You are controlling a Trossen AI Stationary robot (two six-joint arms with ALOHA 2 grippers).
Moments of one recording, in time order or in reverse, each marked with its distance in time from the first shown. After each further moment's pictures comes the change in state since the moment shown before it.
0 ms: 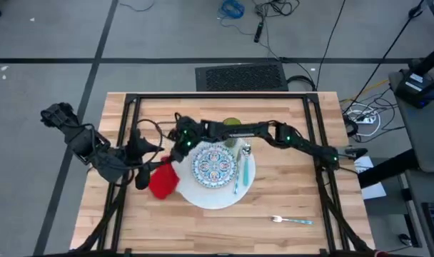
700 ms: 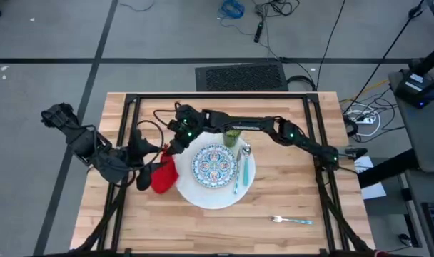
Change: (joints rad) left arm 0.000 0.013 0.000 0.015 -0.001 -0.021; right arm -0.013 -0.084 0.139 -0.307 0.008 -0.079
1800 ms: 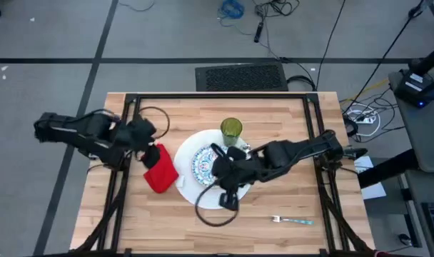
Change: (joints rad) left arm 0.564 0.025 0.000 -0.330 0.507 -0.061; right arm 0.534 -0.484 0.011 -0.834 0.804 -0.143
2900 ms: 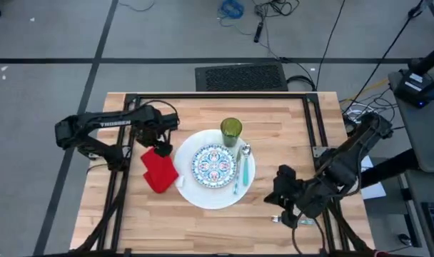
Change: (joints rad) left arm 0.524 0.342 -0.359 0.007 0.331 0.200; right arm 0.369 -0.618 -0.949 0.403 0.266 0.335
